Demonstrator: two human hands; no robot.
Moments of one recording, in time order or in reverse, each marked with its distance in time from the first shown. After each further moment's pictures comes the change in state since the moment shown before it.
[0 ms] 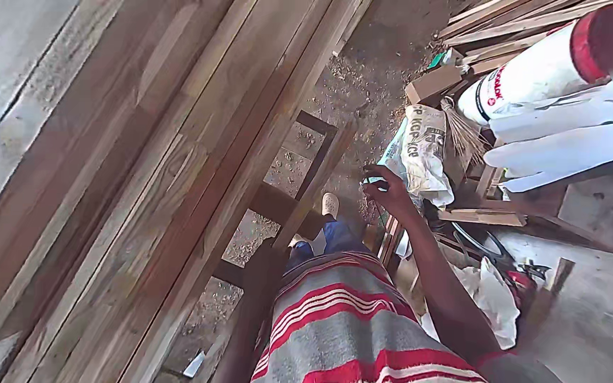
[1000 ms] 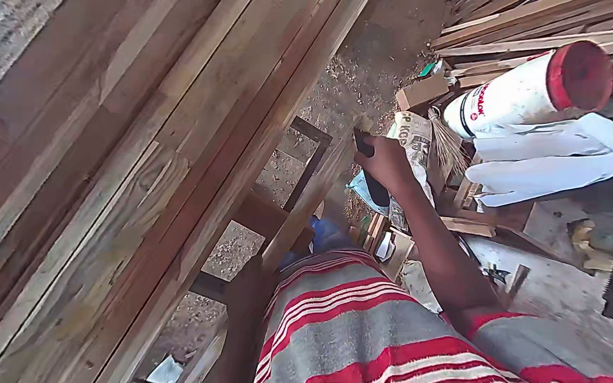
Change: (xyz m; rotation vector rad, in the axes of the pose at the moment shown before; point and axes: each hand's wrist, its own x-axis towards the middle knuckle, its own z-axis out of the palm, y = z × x) left_hand -0.004 0.000 0.015 0.067 0.107 0.025; right_hand 0.090 -0.111 -0.021 -0.755 -0.012 0.214
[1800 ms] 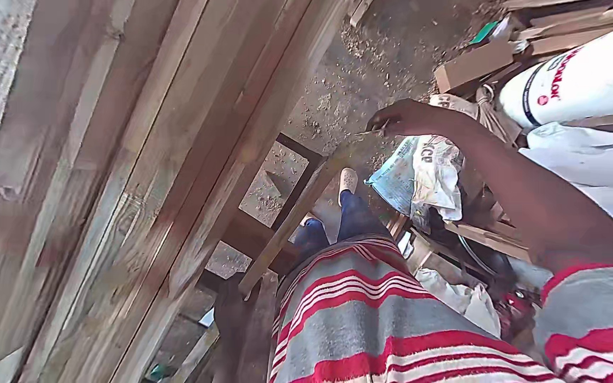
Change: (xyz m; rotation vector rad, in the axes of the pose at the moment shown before) left_hand -0.011 0.001 0.025 -0.003 0.328 -0.058; right_hand 0.208 0.113 -0.076 0.173 -0.599 -0.720
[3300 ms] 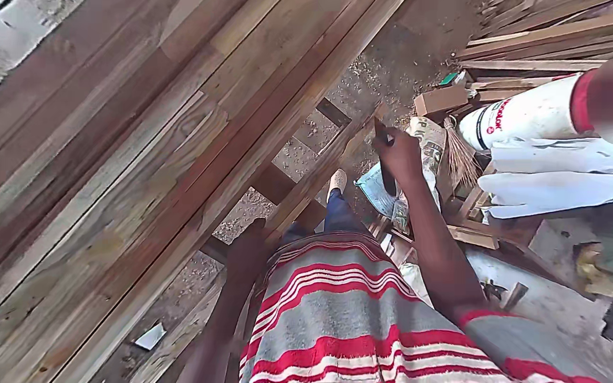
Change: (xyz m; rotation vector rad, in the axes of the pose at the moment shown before) left_hand 0.038 -0.027 -0.024 -0.129 -0.367 0.079; right_hand -0.008 -0.175 0.211 -0.146 0.742 0.633
